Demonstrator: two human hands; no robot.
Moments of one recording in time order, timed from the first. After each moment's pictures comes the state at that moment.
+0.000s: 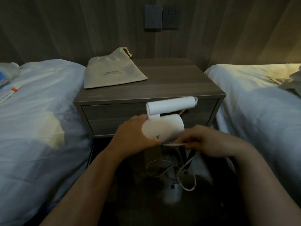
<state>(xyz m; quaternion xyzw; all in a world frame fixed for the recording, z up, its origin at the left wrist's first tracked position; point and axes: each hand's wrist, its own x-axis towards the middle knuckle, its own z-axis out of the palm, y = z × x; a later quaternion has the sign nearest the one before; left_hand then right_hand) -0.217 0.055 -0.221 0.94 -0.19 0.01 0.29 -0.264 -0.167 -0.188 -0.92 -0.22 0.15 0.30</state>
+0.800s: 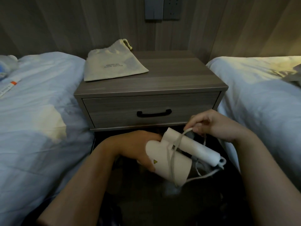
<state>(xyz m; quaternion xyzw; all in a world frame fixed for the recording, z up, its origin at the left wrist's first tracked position) -0.215 0.066 -0.232 0.83 -0.38 -0.31 0.26 -0.249 -0.192 -0.207 -0.86 -0.14 0.12 0.49</state>
